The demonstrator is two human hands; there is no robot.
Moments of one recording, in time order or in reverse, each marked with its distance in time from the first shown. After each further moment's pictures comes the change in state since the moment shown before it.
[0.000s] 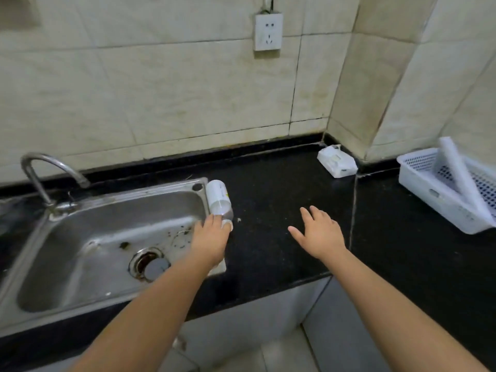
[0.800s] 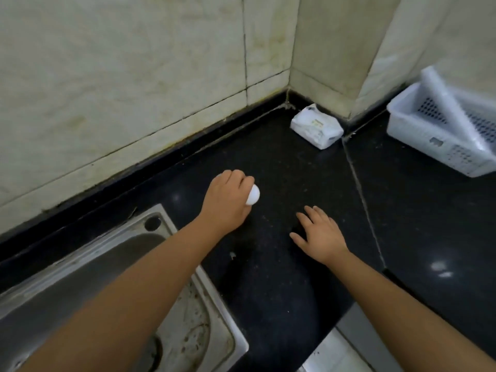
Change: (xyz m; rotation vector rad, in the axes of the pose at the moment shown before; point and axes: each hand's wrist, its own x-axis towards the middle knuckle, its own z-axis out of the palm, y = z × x) left_hand 0.213 -0.008 -0.041 -0.053 0.415 0.689; right_hand 0.128 -0.007 0.066 0.099 -0.168 0.254
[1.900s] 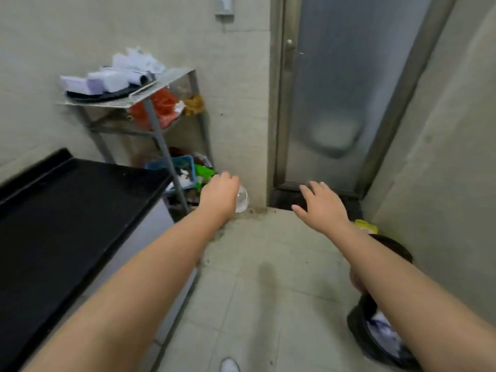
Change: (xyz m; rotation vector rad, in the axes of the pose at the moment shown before) left_hand -0.541 0.860 -0.206 -0.118 0.041 1.856; right_hand -1.005 0.119 0.266 0.477 0.527 2.156
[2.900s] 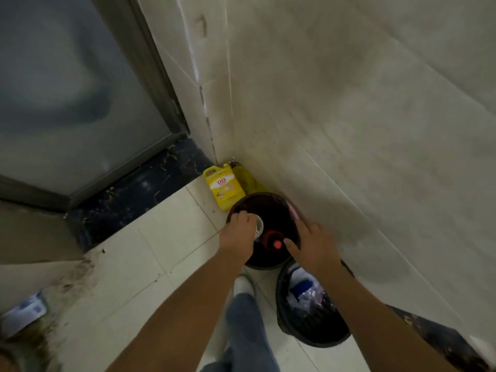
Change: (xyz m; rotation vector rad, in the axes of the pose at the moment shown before) left_hand 0.419 0.554 0.327 0.027 -0.607 0.968; right_hand 0.202 0.505 0.219 0.411 -0.324 1.055
